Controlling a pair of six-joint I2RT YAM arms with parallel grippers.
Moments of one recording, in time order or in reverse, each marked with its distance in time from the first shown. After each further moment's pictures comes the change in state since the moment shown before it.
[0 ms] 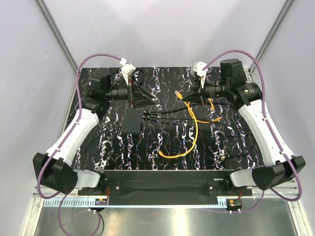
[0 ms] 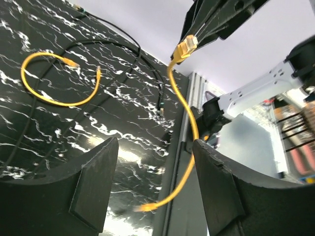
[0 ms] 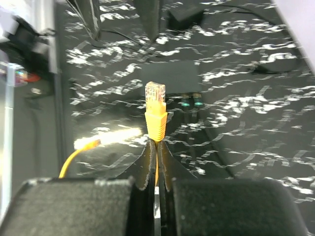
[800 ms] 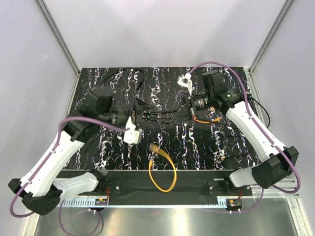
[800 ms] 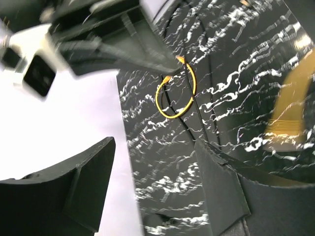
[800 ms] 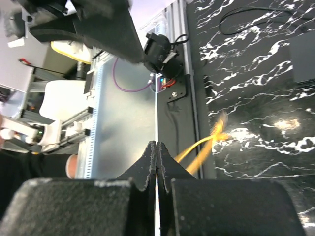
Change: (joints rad) left arm -0.307 -0.271 0.124 -0.669 -0.292 1.658; right arm 0.127 0.029 -0.155 0.029 -0.308 0.509
